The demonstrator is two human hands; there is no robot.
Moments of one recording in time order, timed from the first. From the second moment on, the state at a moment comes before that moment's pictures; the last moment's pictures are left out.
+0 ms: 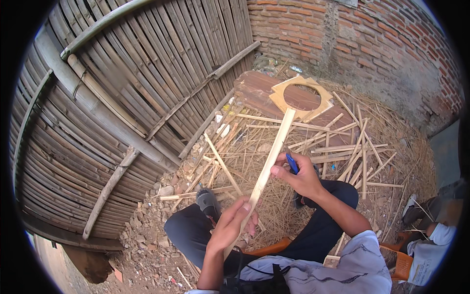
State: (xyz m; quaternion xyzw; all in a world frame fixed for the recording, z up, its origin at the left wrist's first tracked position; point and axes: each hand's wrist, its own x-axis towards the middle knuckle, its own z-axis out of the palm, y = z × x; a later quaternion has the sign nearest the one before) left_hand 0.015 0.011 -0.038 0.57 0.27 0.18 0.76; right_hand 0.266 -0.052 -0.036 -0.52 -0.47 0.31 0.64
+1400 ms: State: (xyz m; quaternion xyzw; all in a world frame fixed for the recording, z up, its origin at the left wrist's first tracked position) left_hand 0.014 -0.017 -0.026 0.73 0.36 0.33 0.49; right_hand 0.296 -0.062 0.001 -0.68 -0.52 -0.10 0.51
